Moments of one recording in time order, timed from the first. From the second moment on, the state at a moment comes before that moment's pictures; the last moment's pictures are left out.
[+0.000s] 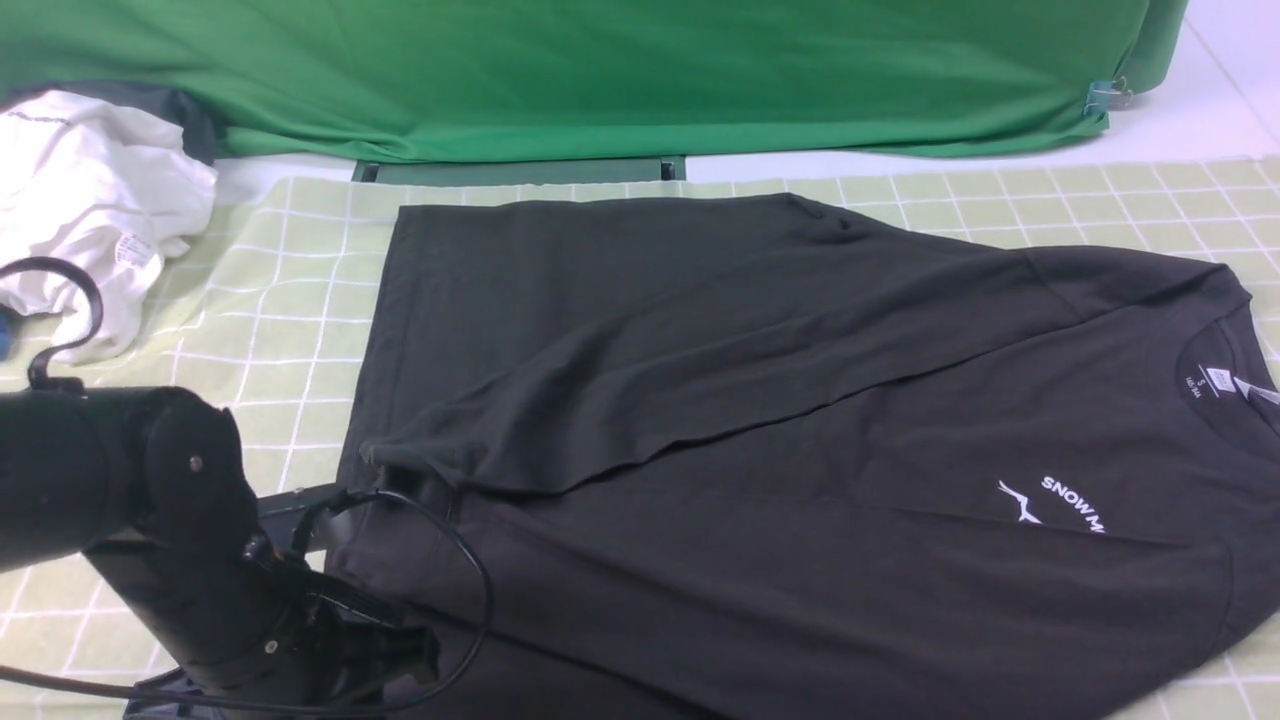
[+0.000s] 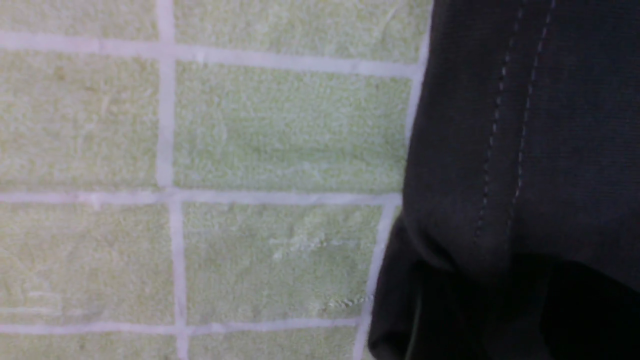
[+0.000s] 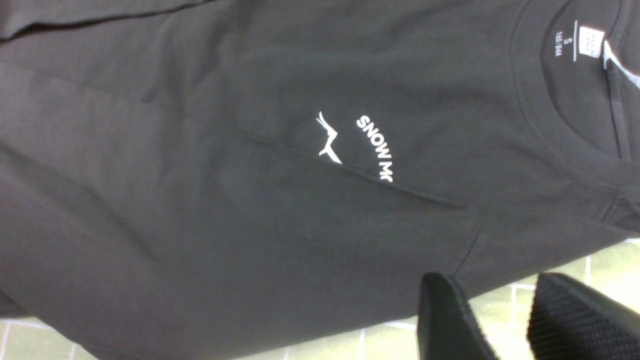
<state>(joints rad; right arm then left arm) 0.08 0.98 -0.89 0.20 0.94 -0.14 -0.24 1.54 -0.65 -0.25 0.87 -0.23</state>
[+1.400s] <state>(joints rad) 0.53 1.12 -0.63 0.27 0.80 -0.33 -0.24 1.29 -0.59 -0.31 0.80 -0.04</state>
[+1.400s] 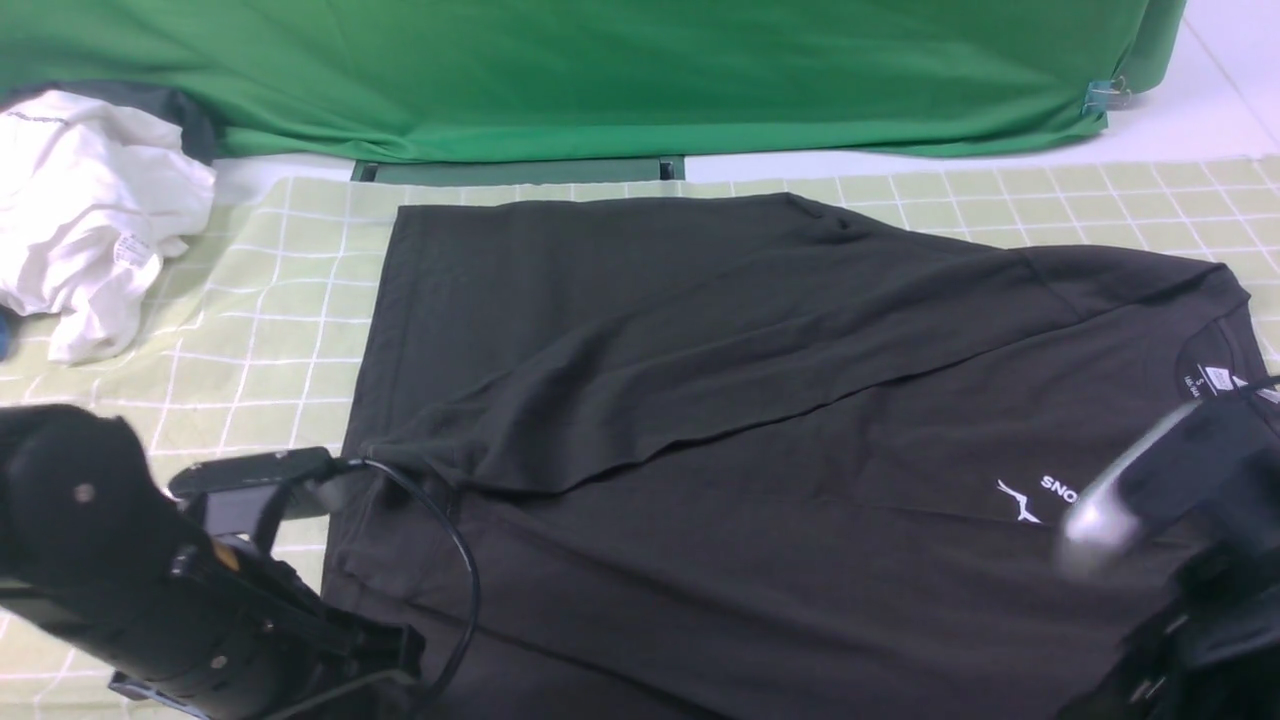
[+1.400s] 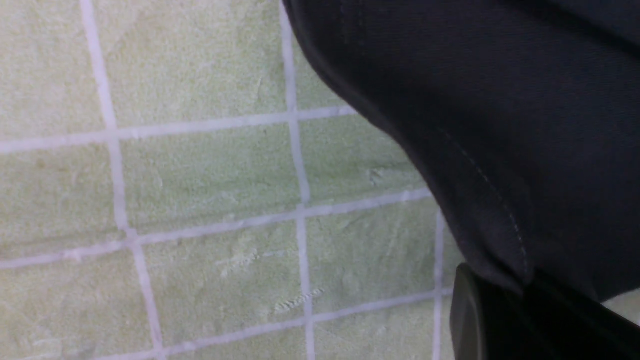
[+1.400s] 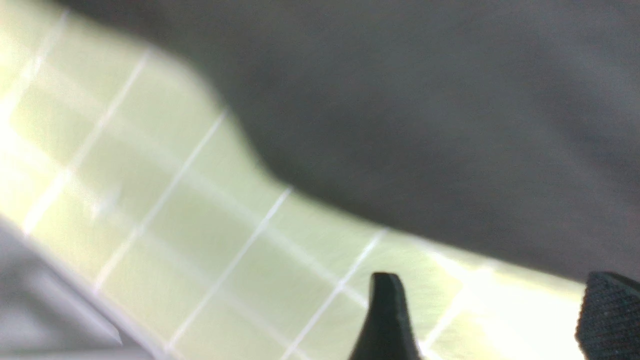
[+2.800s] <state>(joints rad) 0.93 1.43 -0.70 0.10 0.88 -0.26 -0.24 1.14 -0.63 -0.36 1.07 -0.04</state>
